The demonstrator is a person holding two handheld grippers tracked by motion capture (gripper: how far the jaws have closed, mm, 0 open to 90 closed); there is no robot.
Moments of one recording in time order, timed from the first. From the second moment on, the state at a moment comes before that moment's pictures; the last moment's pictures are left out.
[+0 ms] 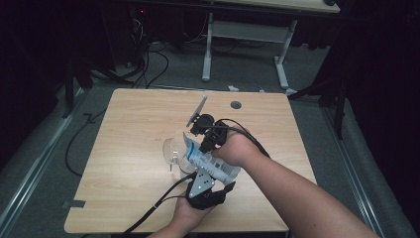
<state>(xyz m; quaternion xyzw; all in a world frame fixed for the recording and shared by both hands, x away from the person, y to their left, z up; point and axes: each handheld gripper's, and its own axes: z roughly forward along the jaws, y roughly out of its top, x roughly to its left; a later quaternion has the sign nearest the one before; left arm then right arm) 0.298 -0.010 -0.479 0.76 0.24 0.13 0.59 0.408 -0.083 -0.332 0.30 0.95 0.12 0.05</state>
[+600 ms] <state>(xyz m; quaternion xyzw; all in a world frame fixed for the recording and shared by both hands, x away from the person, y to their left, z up) 0.298 -0.010 -0.477 0.75 0.24 0.13 0.60 0.409 -0.084 -0.331 0.29 0.95 0.13 0.05</state>
